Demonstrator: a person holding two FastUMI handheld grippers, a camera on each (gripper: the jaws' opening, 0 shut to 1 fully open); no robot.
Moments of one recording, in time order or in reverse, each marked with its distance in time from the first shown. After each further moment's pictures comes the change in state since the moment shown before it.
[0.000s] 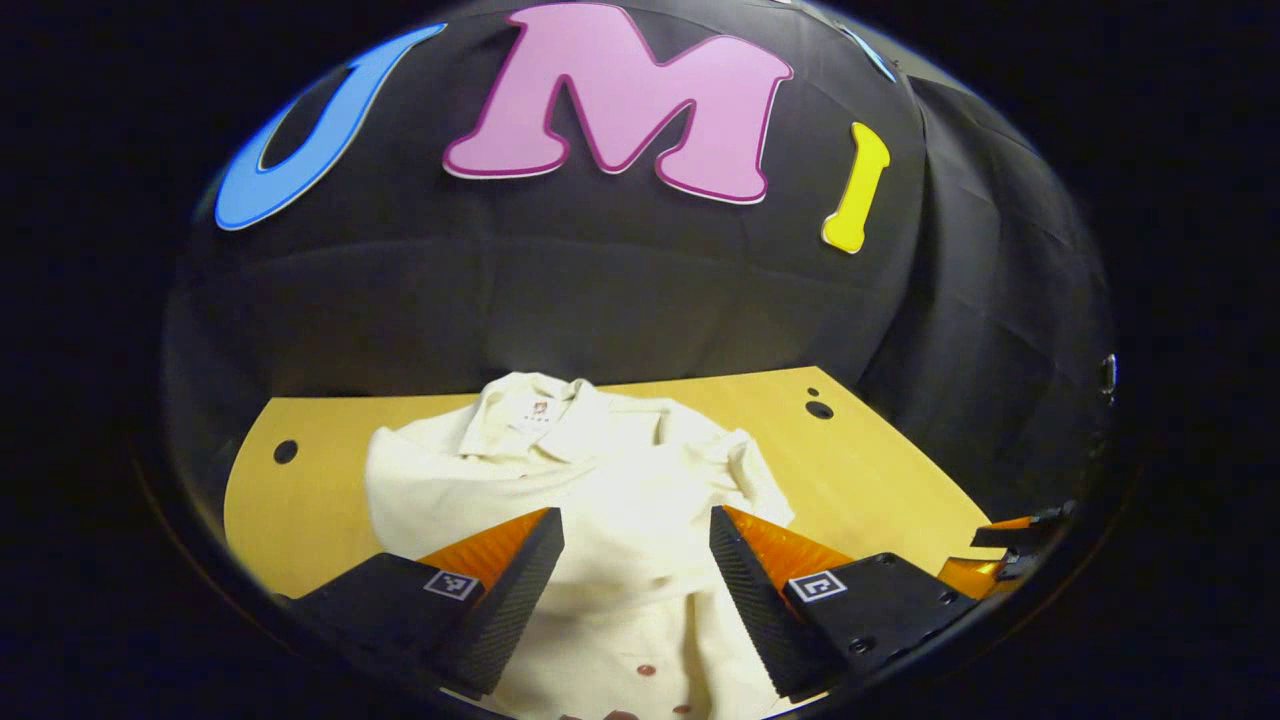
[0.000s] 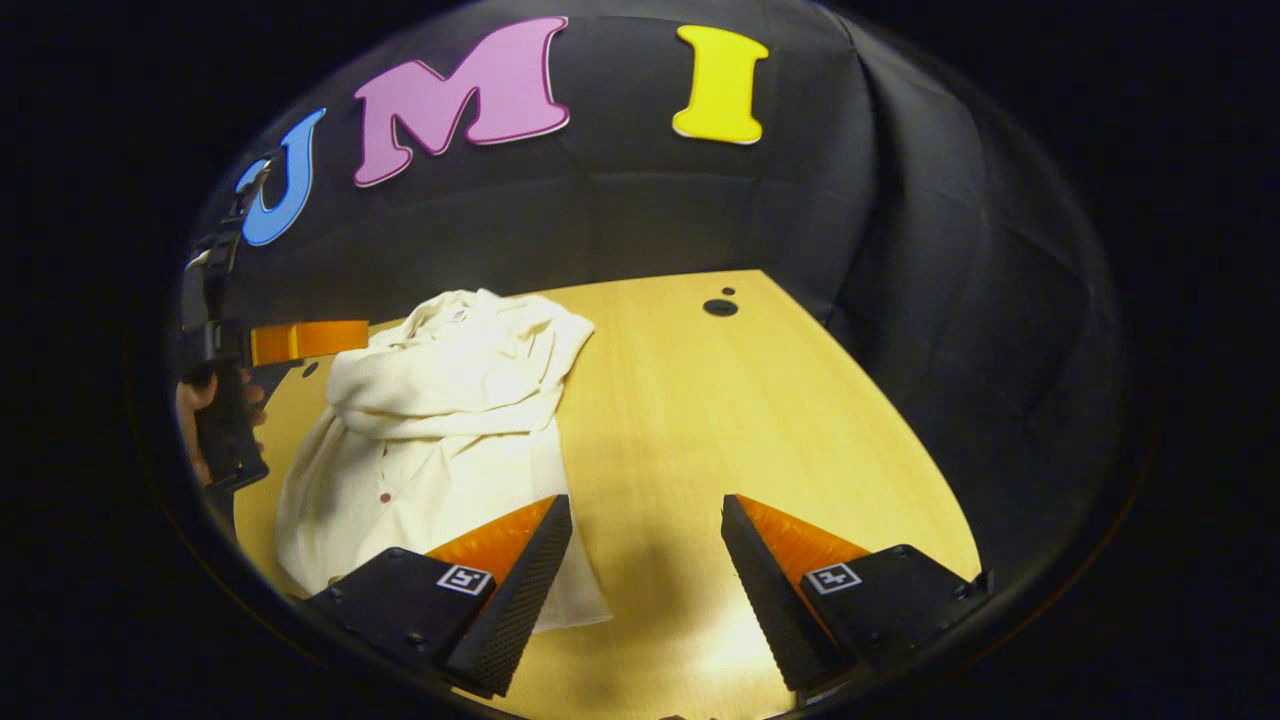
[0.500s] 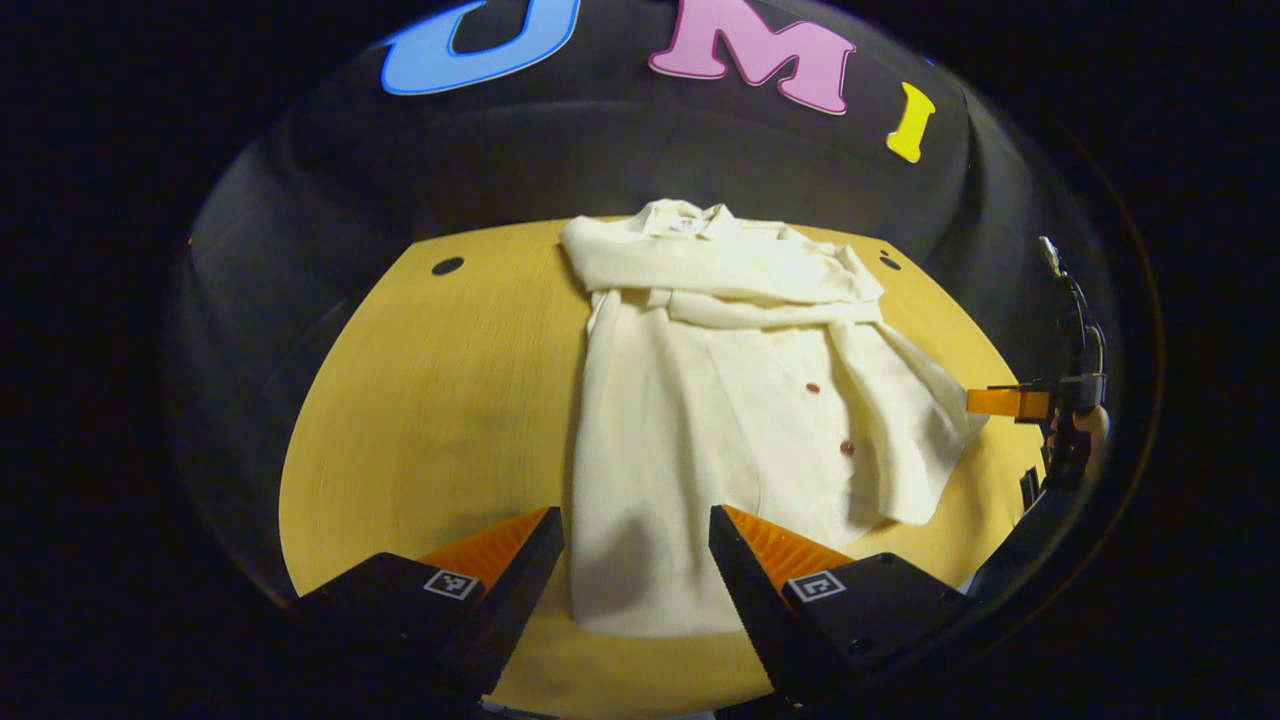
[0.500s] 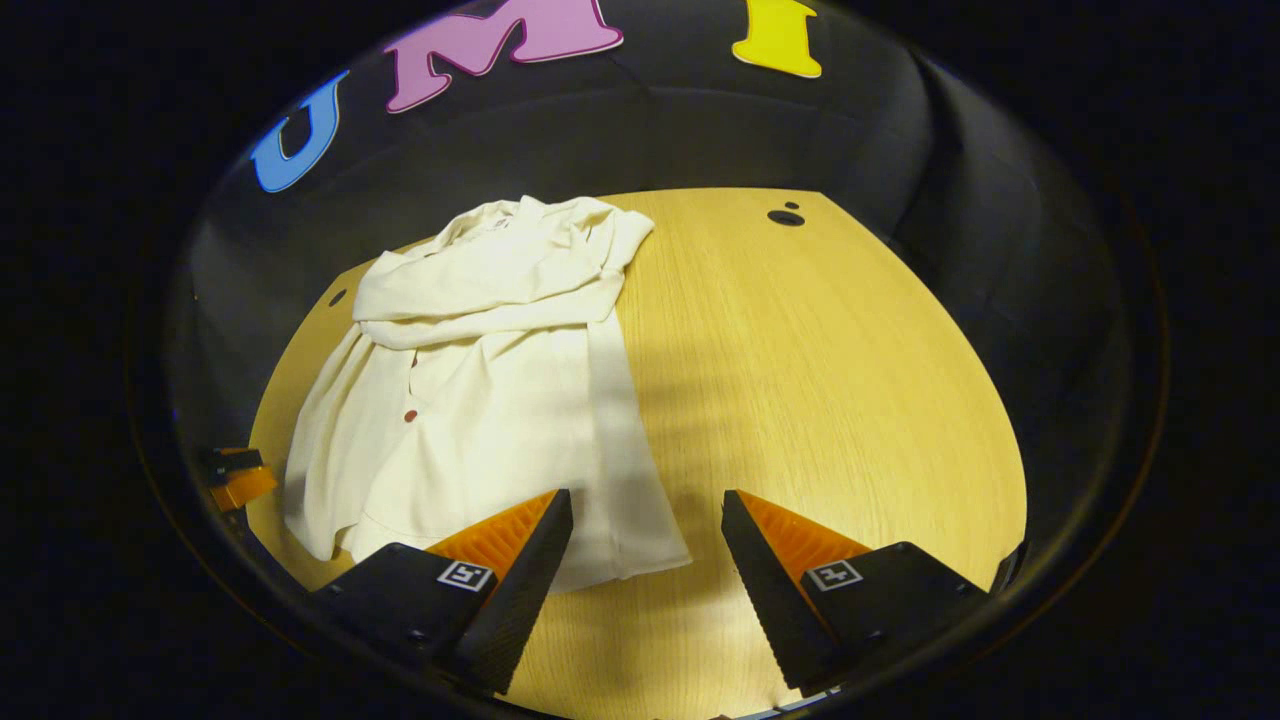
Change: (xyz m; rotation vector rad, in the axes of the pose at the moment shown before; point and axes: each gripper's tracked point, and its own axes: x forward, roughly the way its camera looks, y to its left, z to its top) left arm -0.173 0.128 -0.209 -0.067 0.340 0.190; right arm 0.010 0.038 -0.072 -0.030 0.216 0.070
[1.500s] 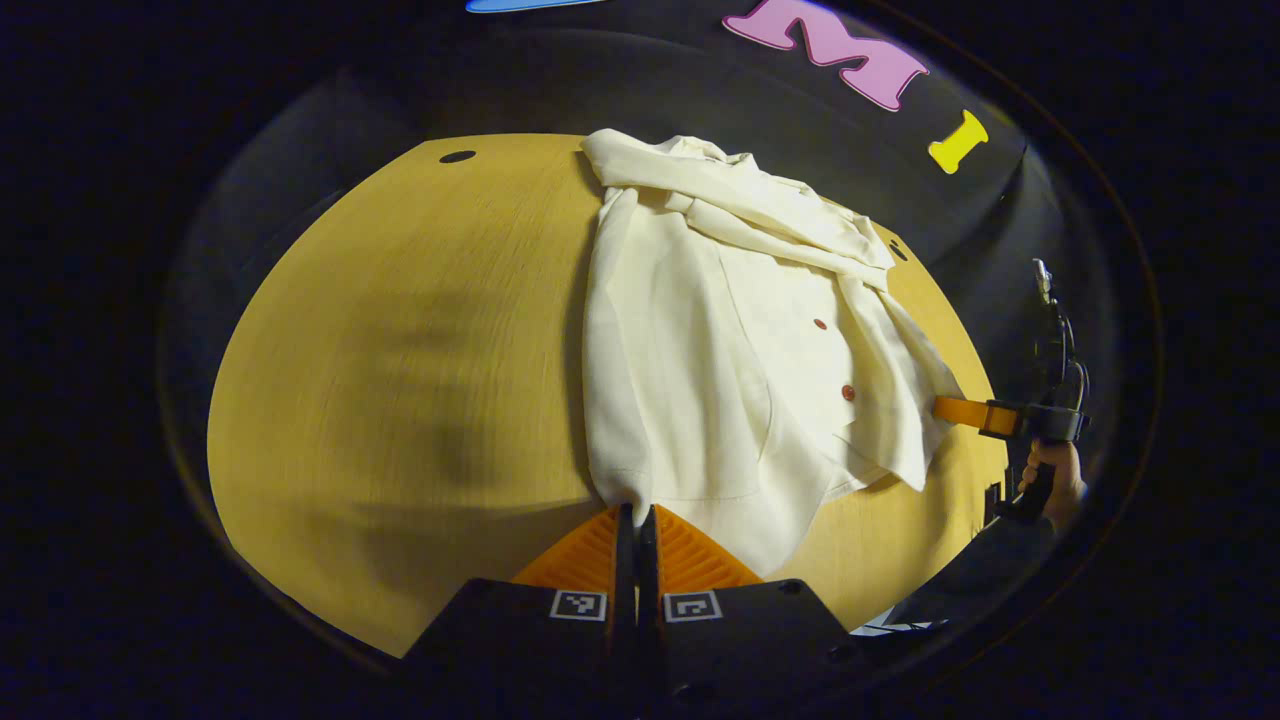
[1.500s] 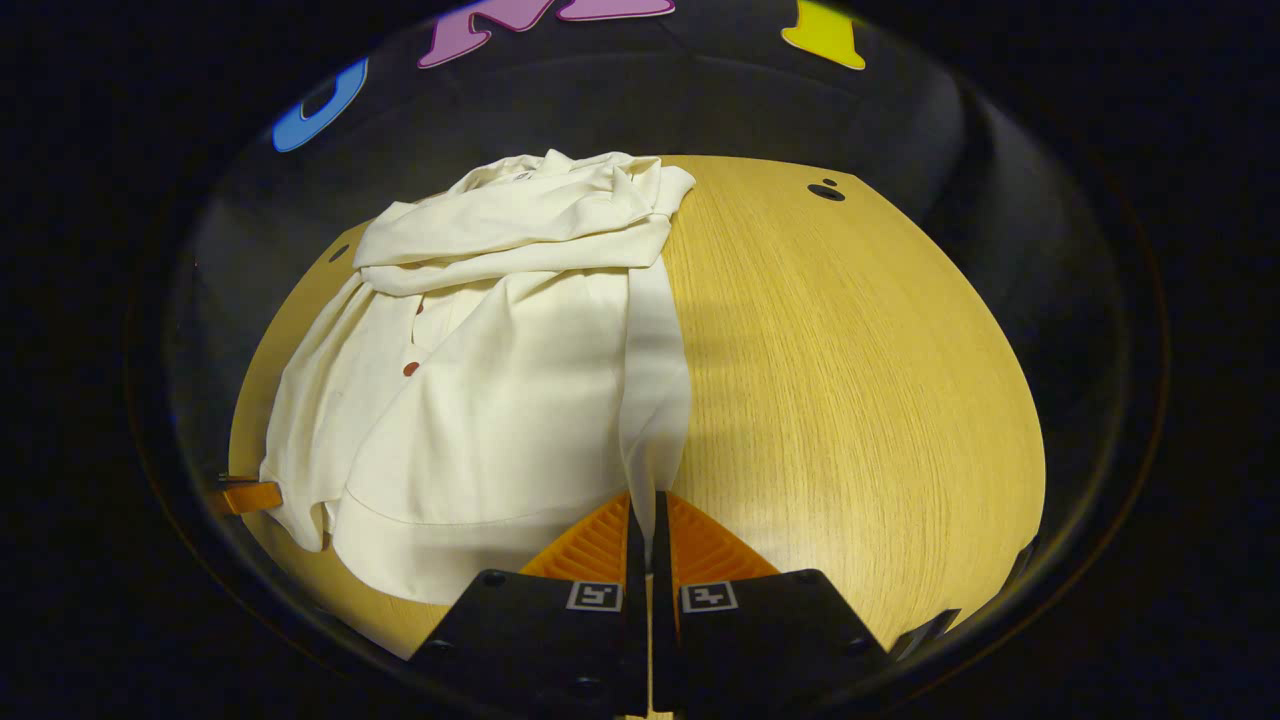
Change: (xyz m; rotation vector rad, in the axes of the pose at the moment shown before) left arm 0.009 -0.035 -0.027 -0.150 0.123 -0.159; right arm 0.017 0.030 -0.019 -0.064 0.048 -0.002
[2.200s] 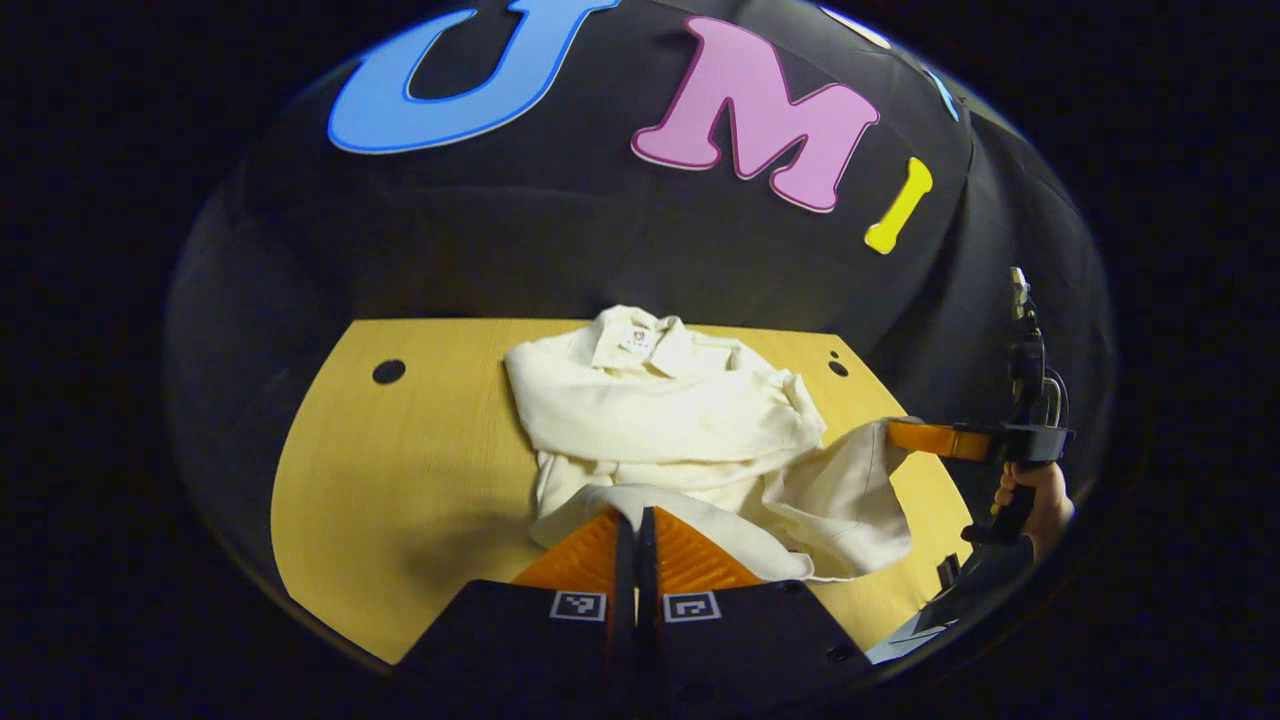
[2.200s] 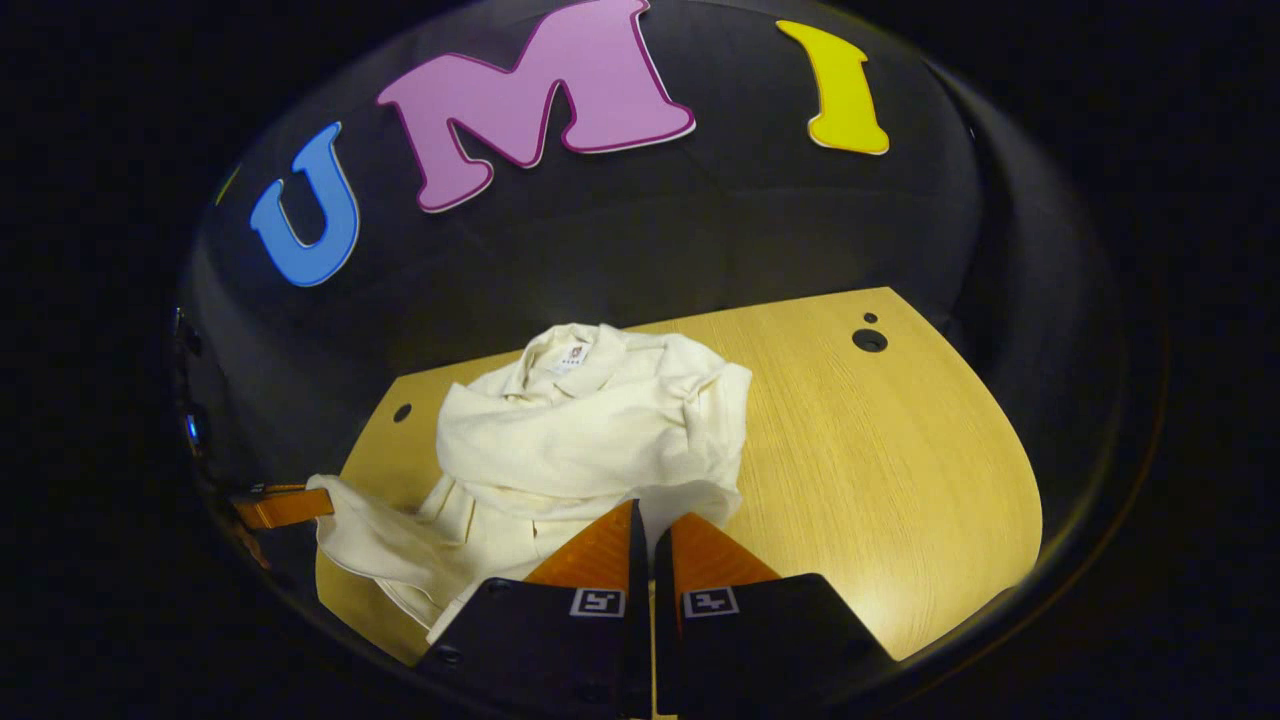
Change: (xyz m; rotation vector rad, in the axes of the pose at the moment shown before) left arm -0.045 -0.053 0.257 0.168 -0.356 -0.075; right arm -0.042 0.061 0.224 0.152 -0.313 0.149
